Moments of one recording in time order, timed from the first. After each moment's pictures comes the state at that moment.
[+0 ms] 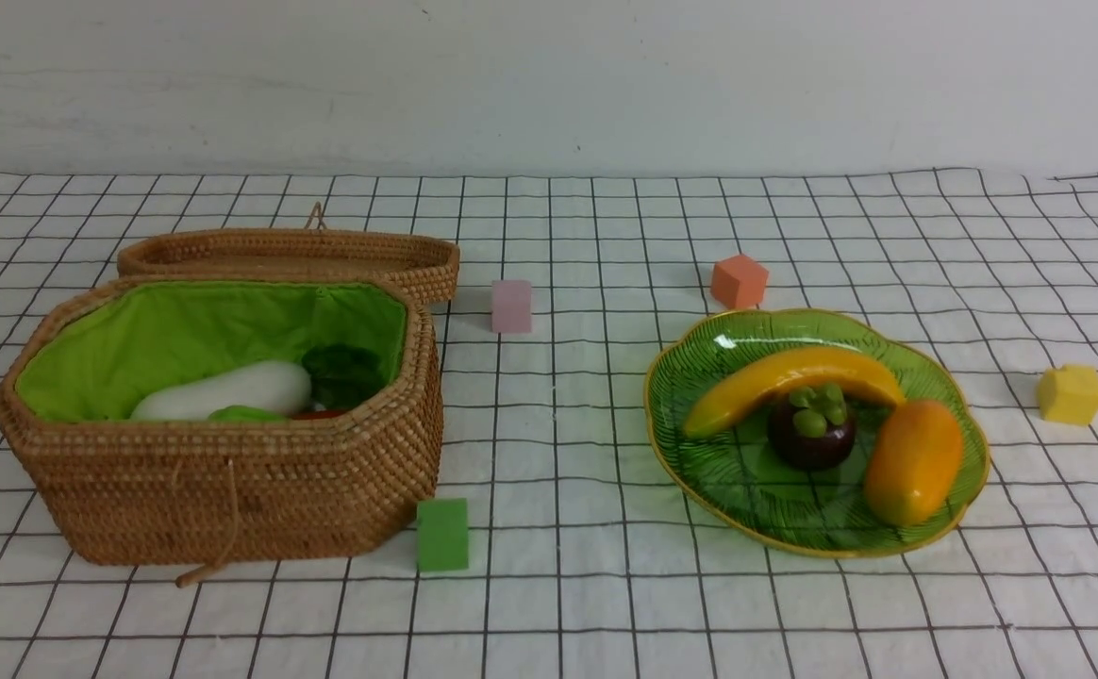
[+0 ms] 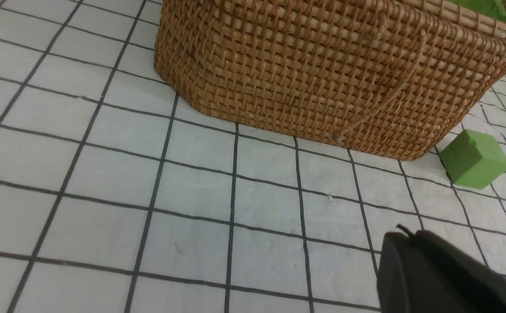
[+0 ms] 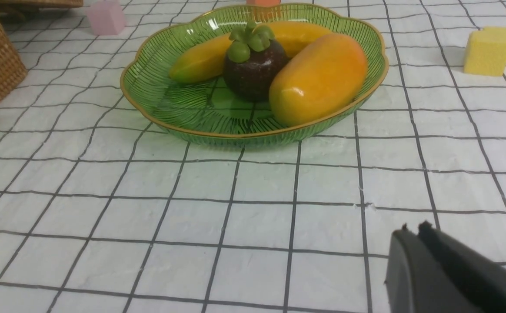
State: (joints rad) right arm 0.14 -0.01 0.02 0.12 0.38 -0.05; left arm -0.11 -0.01 0.03 -0.02 0.39 -0.33
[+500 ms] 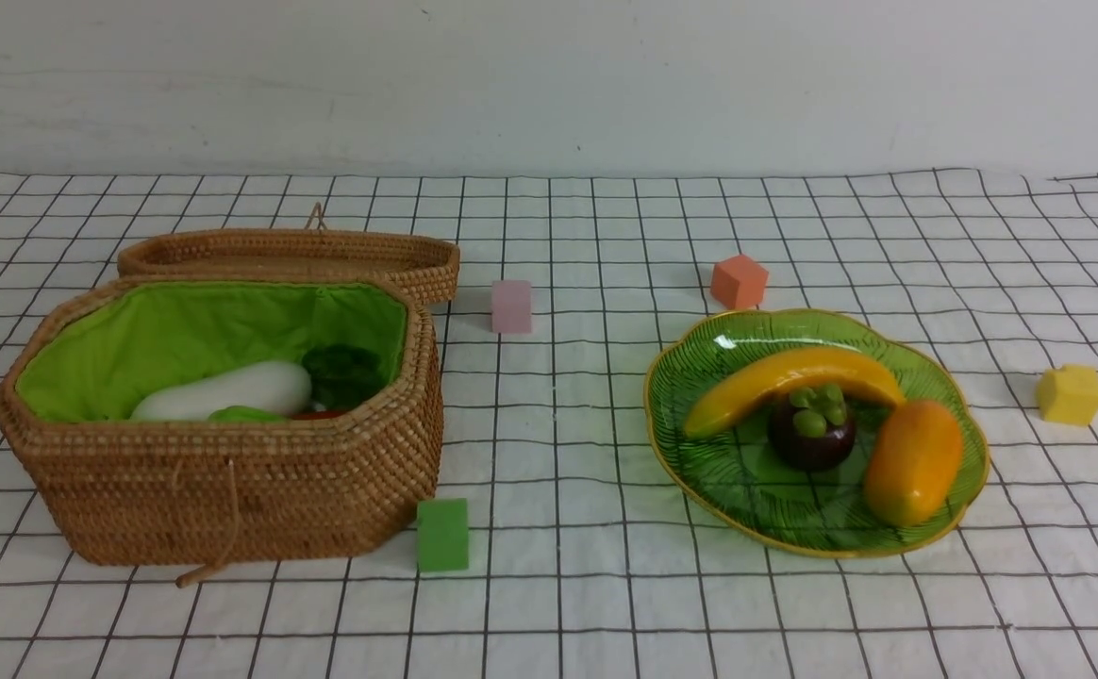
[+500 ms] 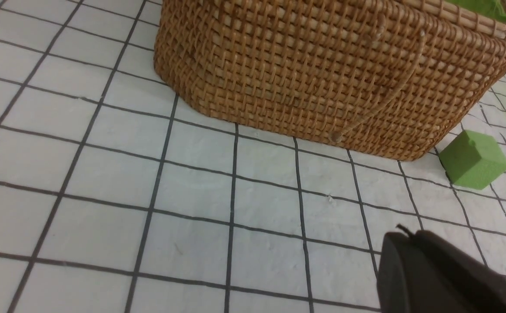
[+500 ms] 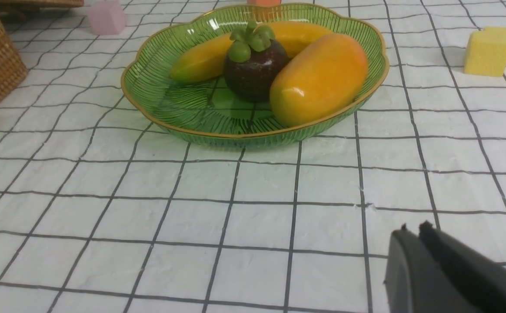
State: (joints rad) right arm 0.14 -0.01 0.02 0.12 0.38 -0.05; left arm -0.11 -0.01 0.03 -0.02 0.39 -0.33
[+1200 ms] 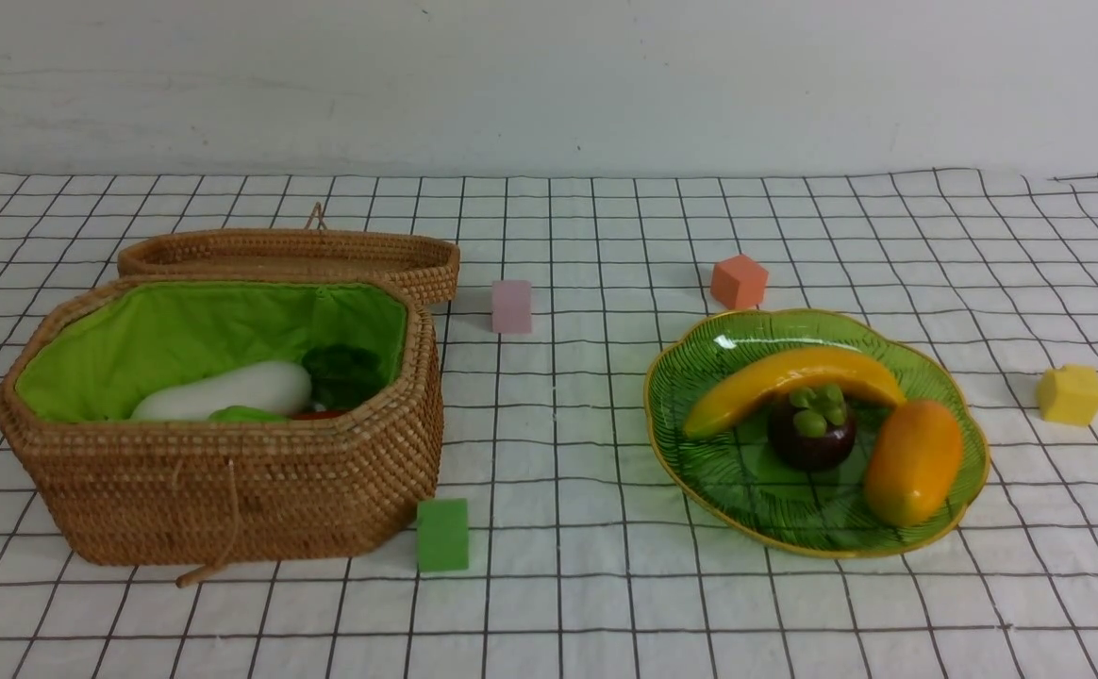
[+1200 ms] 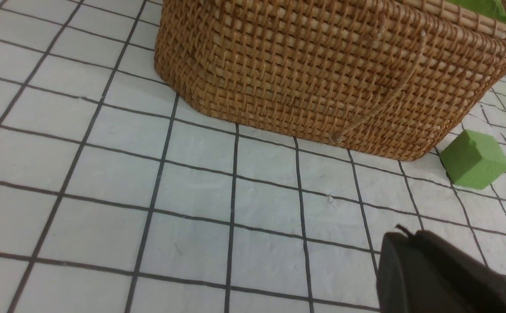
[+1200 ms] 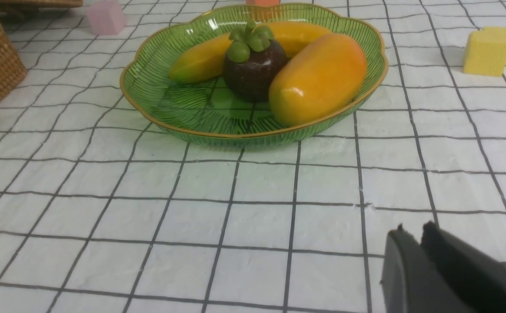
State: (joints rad) right arm 0.14 -0.01 0.02 0.12 0.38 -0.05; left arm -0.11 -0.01 0.03 -0.02 0.39 -0.33
